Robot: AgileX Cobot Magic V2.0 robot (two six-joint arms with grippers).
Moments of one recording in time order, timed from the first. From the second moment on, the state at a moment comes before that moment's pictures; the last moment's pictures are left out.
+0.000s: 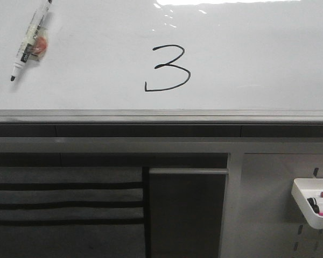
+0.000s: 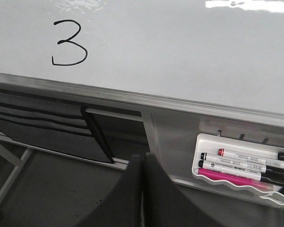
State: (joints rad) left arm -0.22 0.35 -0.44 -0.08 0.46 0.14; right arm 0.27 0.53 -0.70 0.07 0.75 0.03
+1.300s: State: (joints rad) left arm -0.05 -0.01 0.01 -0.05 0.02 0.14; right arm 0.27 0.53 -0.70 0.07 0.75 0.03
